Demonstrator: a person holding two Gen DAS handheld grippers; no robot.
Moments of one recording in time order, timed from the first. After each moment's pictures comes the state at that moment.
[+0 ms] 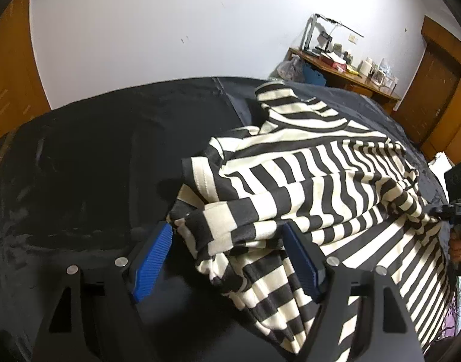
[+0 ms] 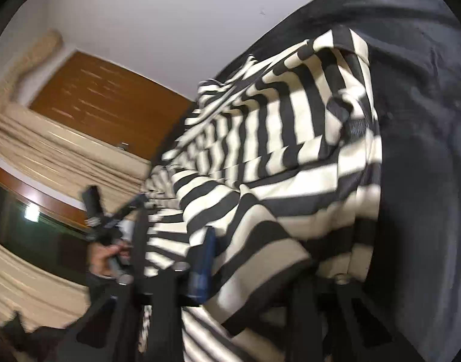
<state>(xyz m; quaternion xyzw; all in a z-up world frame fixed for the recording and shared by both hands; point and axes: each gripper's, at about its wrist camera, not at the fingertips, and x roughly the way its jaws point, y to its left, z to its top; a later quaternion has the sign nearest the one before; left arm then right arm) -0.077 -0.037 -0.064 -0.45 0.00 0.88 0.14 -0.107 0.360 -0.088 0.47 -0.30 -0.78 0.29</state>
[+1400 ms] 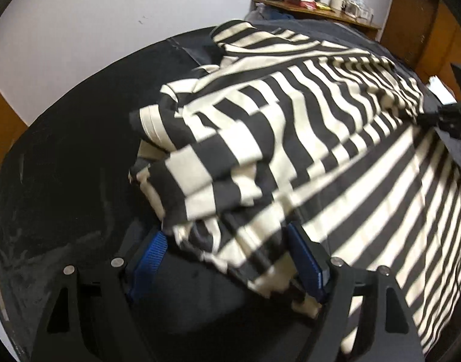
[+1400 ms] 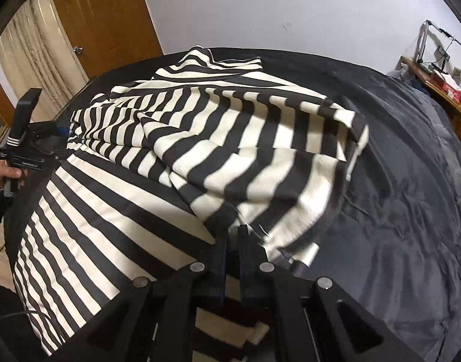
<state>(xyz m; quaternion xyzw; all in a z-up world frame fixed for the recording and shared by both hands) -0.057 -0.007 -0.090 -0.51 0.14 0.83 0.18 -0.102 0.323 -0.063 0.48 0.04 -0.85 0.20</state>
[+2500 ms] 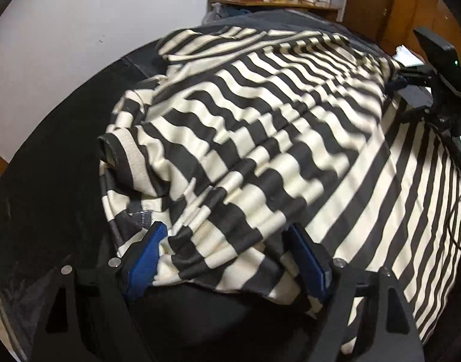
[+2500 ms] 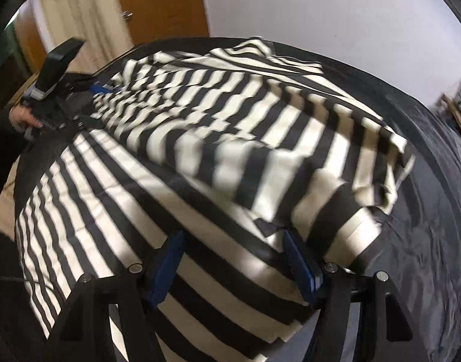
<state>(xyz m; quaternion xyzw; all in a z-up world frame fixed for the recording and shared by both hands) -0.060 0.018 -0.084 -0.49 0.16 0.82 0.24 -0.097 0.291 -0.066 0.47 0.11 -0.83 0.28</state>
